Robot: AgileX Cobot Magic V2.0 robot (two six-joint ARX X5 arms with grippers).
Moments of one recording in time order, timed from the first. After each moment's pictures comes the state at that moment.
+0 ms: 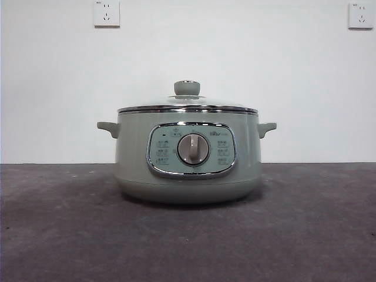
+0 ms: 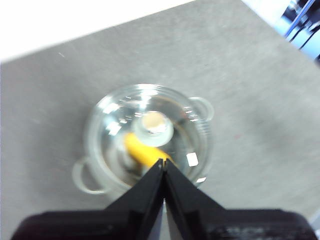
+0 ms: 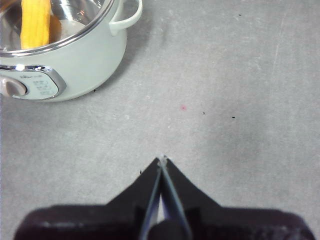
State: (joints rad) left arm -0.56 1.55 2.24 -1.32 0.04 -0.09; right arm 0.70 0.80 1.06 -1.11 0.41 0.31
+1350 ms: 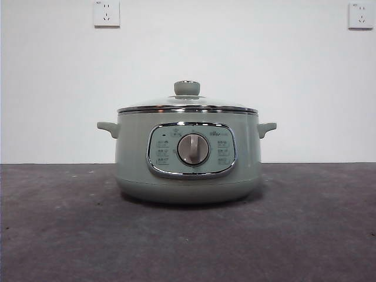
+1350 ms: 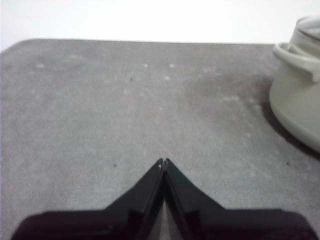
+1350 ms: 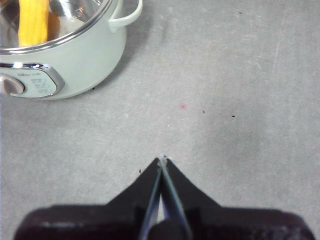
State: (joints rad) left arm -0.03 0.04 0.02 -0.17 -0.05 -0.06; right arm 0.70 0.81 1.06 -1.11 0.41 0.31
